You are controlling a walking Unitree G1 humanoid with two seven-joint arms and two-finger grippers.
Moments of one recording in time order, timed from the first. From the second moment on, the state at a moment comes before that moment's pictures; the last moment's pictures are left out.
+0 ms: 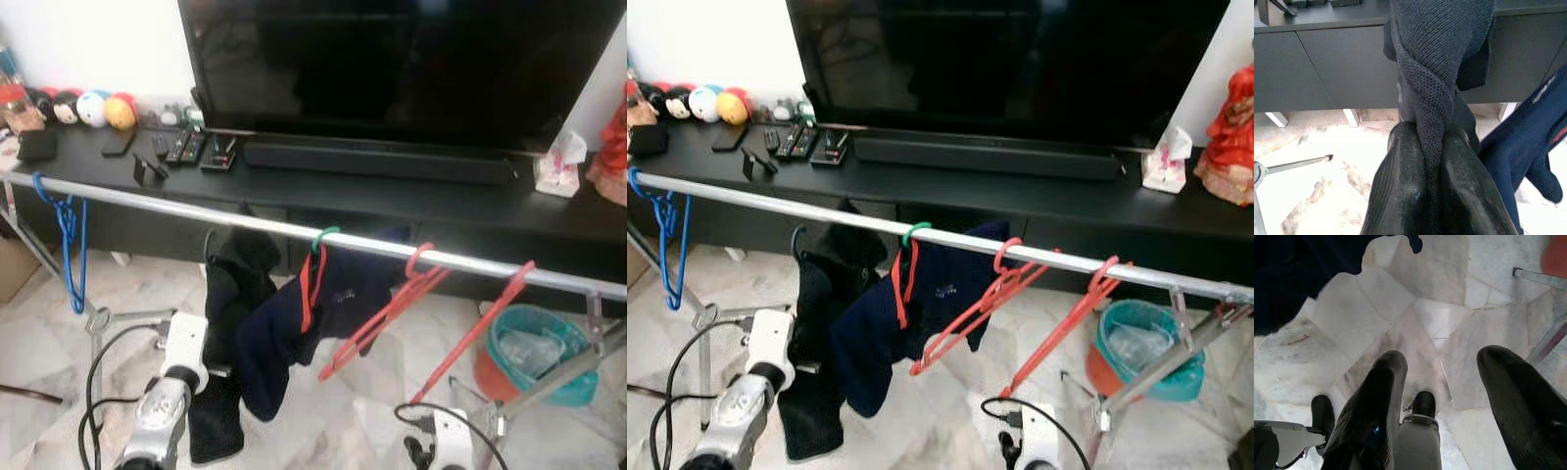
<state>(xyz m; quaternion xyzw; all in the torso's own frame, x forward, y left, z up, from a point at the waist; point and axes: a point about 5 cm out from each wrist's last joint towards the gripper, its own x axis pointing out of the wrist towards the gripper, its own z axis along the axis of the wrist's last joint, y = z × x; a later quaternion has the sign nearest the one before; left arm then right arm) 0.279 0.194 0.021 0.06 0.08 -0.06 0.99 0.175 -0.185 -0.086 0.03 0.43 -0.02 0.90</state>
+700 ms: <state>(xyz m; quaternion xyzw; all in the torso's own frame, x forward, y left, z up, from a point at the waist) 0.290 0.180 0.036 0.05 0.05 -0.07 0.99 0.152 -0.183 -0.096 0.03 0.46 -0.03 0.89</state>
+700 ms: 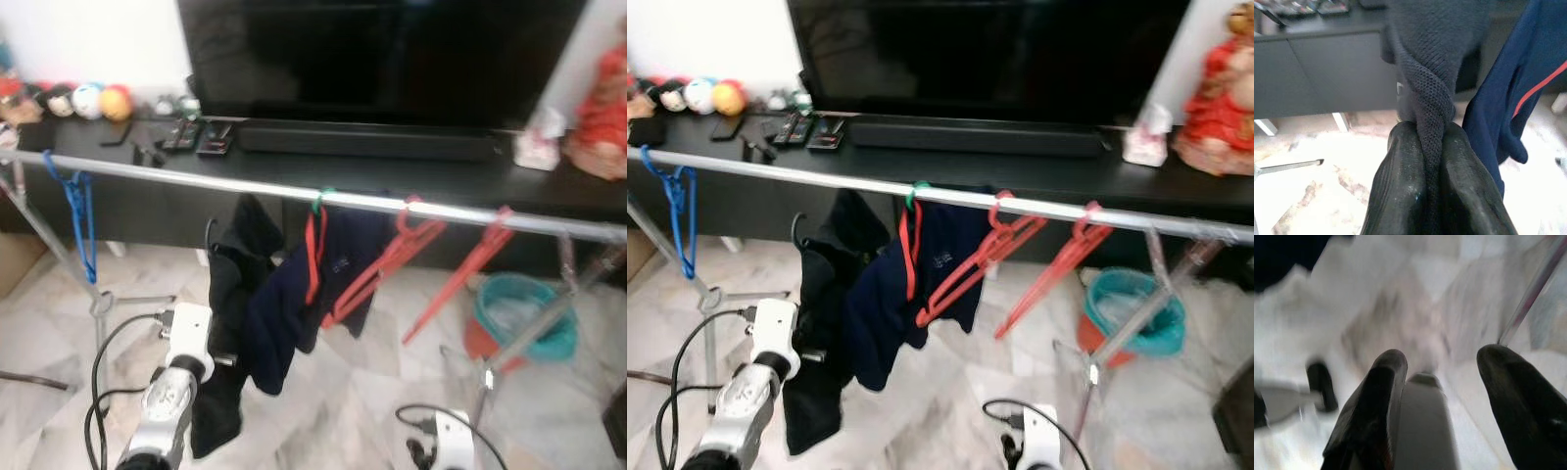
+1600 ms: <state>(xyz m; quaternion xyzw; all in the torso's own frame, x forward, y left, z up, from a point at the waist) 0.286 0.184 0.033 0.05 0.07 -0.07 0.99 0.164 -0.214 -0.086 0.02 0.44 -0.05 0.90</state>
